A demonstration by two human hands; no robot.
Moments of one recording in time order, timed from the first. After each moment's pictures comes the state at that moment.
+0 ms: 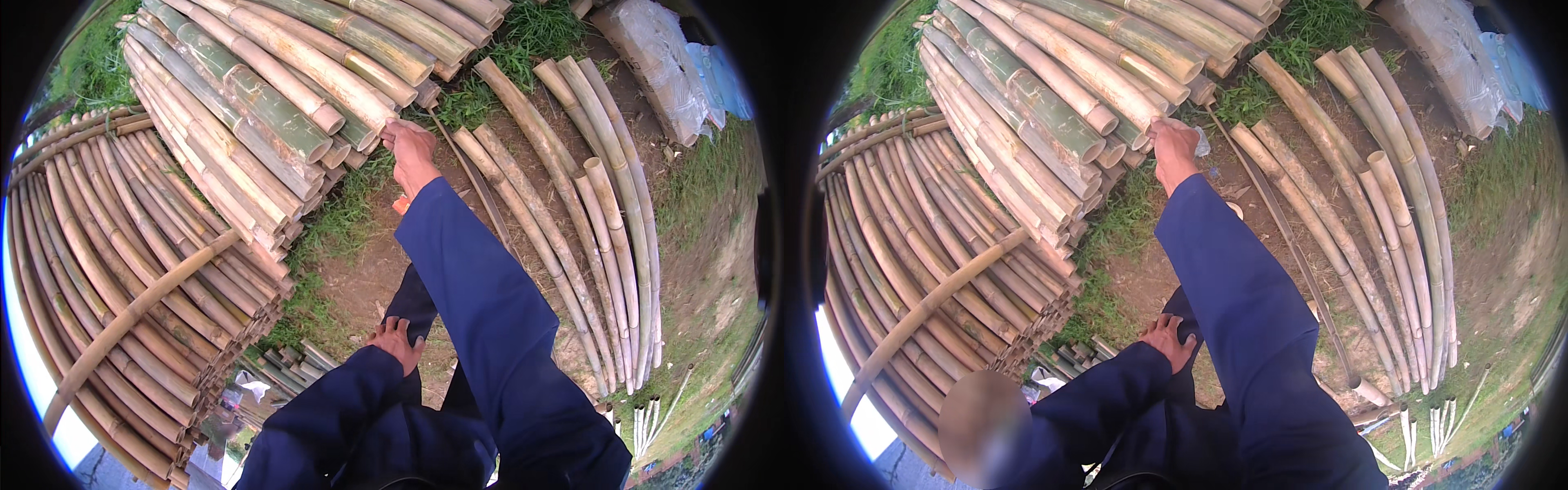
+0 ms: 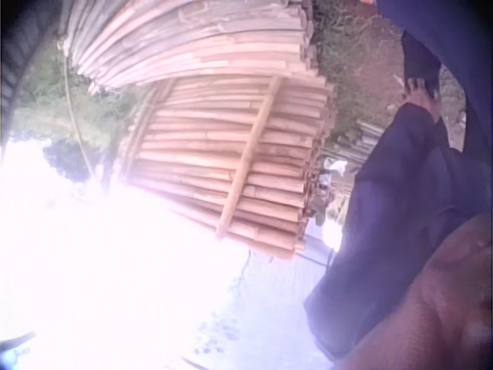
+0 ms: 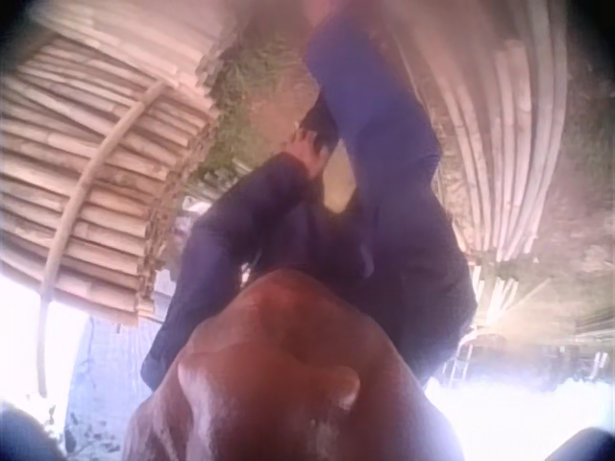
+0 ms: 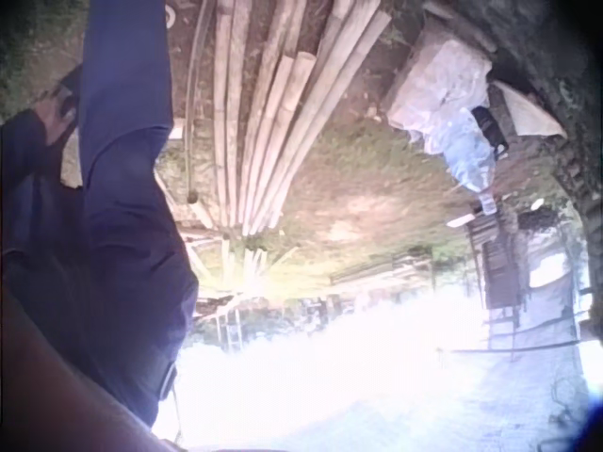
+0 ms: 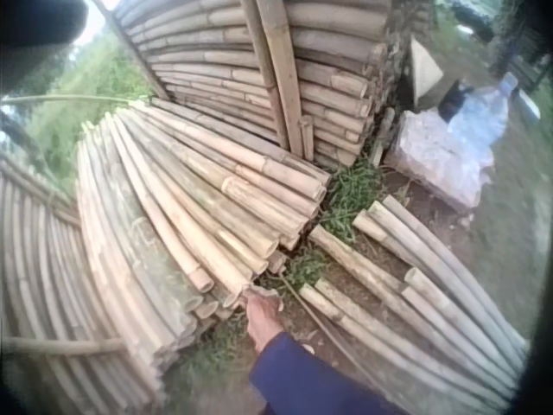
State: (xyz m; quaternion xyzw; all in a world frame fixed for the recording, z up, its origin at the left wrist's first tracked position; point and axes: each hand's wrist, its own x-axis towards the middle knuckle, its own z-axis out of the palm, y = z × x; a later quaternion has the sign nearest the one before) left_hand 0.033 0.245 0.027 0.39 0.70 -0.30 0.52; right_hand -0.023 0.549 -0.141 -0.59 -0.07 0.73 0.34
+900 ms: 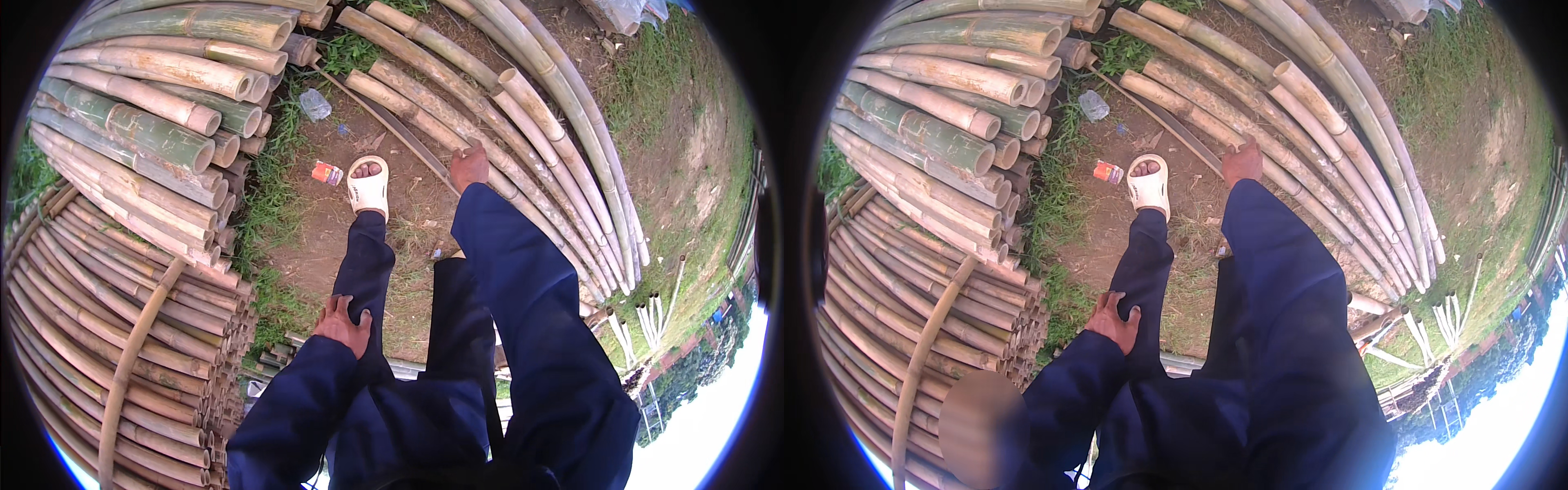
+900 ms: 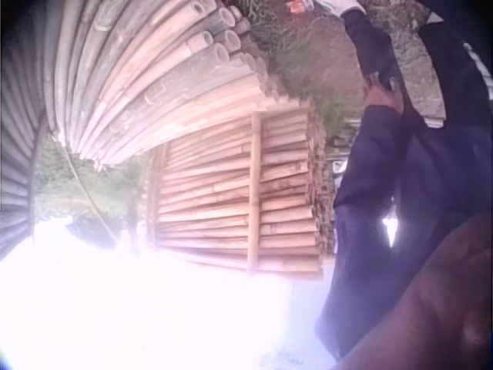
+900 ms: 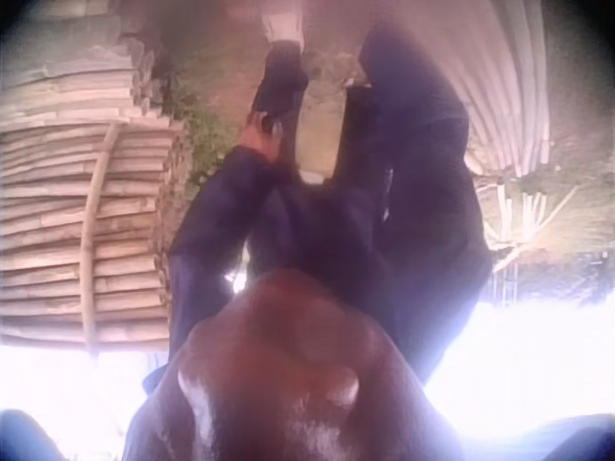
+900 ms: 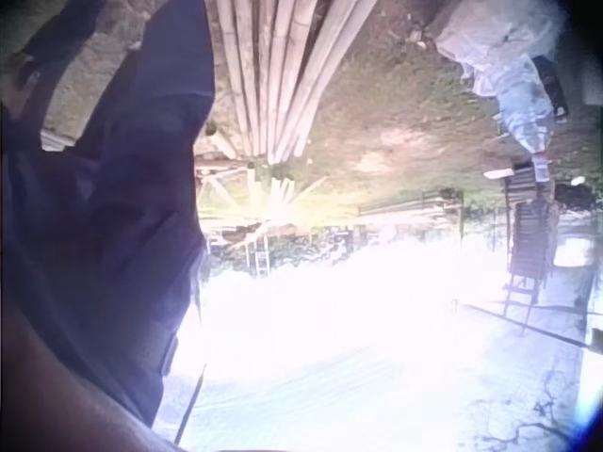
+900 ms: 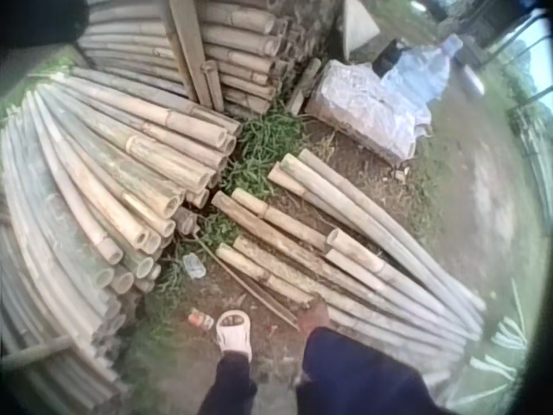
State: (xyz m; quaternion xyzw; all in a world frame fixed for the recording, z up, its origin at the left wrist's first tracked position) left_hand 0.024 0.240 0.018 0.38 0.71 -0.26 0.53; right_hand 0.300 0.419 -0.258 -0.85 -0.43 0.31 0.02
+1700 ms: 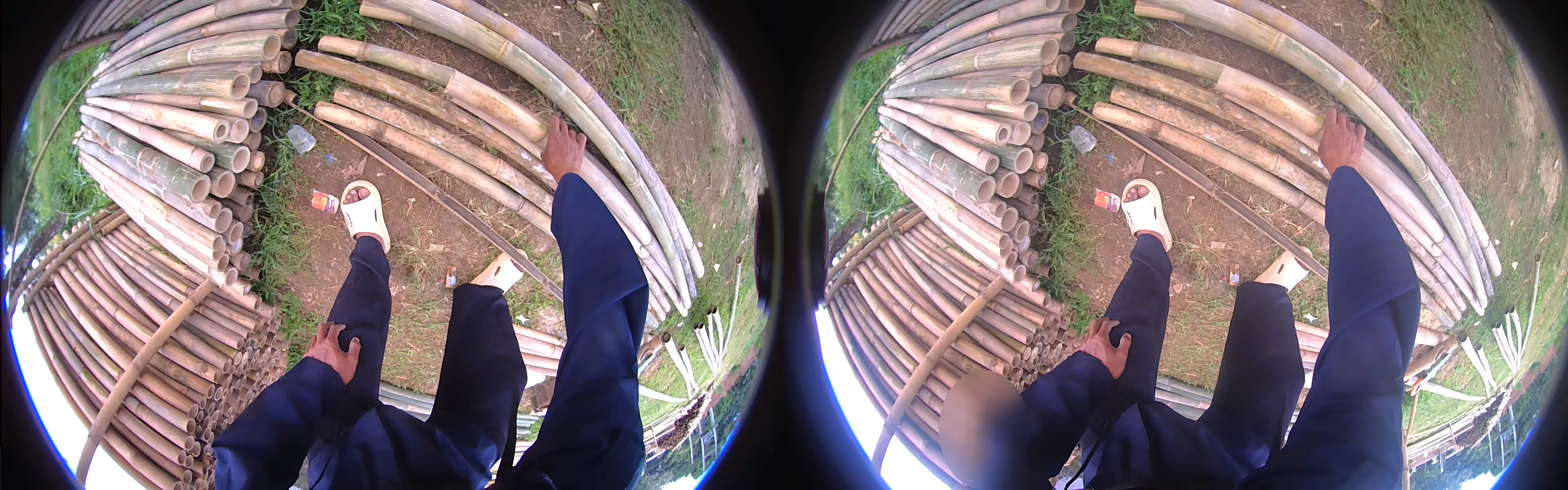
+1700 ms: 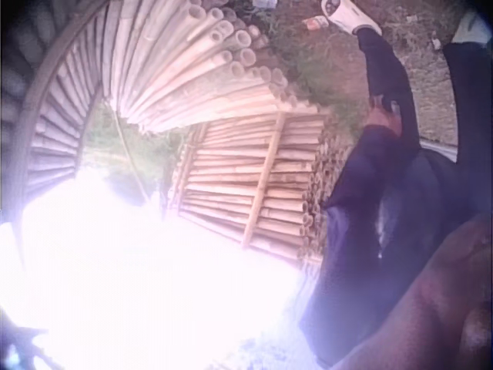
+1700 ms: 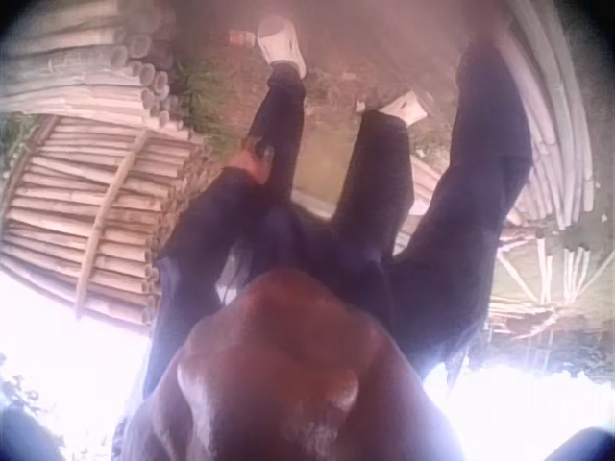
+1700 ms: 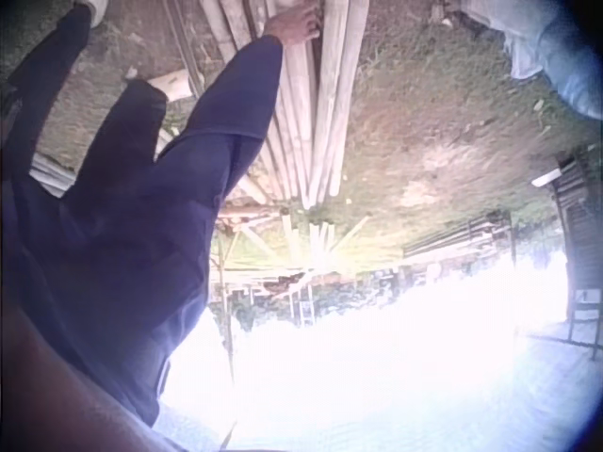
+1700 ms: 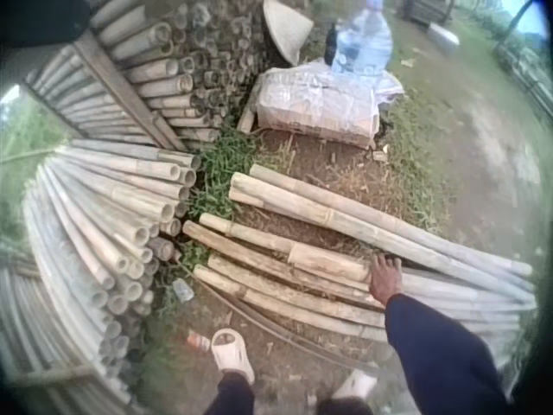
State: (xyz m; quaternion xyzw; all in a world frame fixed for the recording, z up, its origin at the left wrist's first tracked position) left_hand 0.105 0.208 0.023 0.44 0.72 -0.32 0.44; right_hand 0.577 0.459 -0.256 -0.74 -0.64 0.09 -0.20
